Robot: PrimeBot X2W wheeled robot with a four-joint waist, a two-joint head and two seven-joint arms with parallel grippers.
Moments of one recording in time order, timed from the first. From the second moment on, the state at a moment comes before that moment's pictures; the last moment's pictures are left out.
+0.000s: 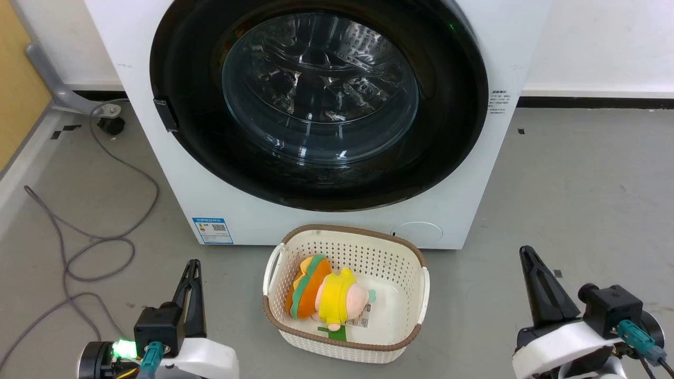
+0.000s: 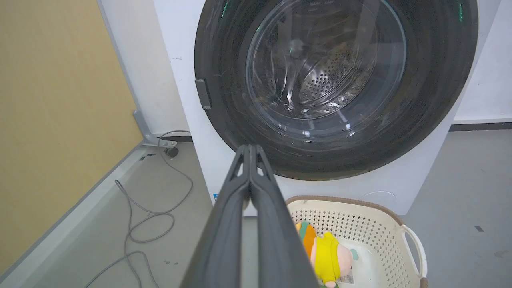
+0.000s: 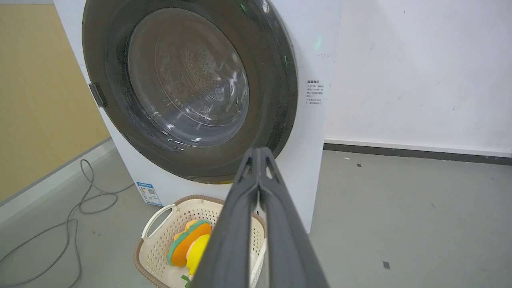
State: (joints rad) left arm 0.01 0.08 -0.05 0.04 -0.01 0.10 -0.14; right arm -0.04 -0.06 0.01 0.09 0.10 0.13 -0.14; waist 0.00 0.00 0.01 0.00
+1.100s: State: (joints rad) left arm 0.01 0.07 -0.02 0.02 -0.01 0.05 -0.07; right arm -0.03 -0.06 0.01 0.05 0.06 0.13 -0.07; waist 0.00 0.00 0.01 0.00
